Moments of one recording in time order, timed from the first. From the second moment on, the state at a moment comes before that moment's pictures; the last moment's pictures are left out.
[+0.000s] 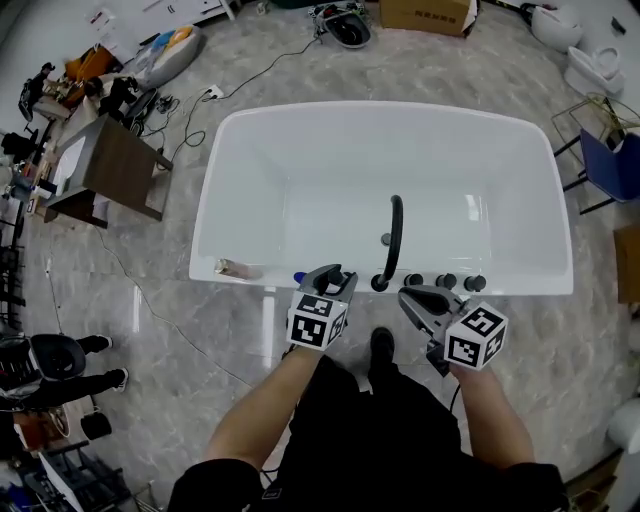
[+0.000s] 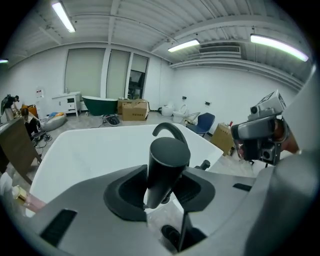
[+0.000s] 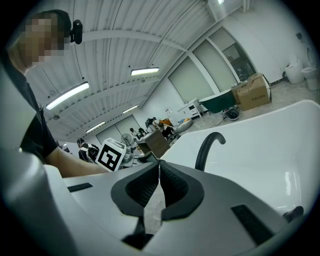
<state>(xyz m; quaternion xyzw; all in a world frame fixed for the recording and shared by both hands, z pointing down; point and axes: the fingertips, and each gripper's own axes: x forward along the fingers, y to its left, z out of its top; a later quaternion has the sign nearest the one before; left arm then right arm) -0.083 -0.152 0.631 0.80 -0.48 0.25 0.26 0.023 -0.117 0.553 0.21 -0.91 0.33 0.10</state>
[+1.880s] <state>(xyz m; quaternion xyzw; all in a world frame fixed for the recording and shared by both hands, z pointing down) -0.097 -0.154 0.752 0.72 -0.49 0.37 0.31 0.053 -0.116 0.581 0.23 -0.89 0.37 0.13</state>
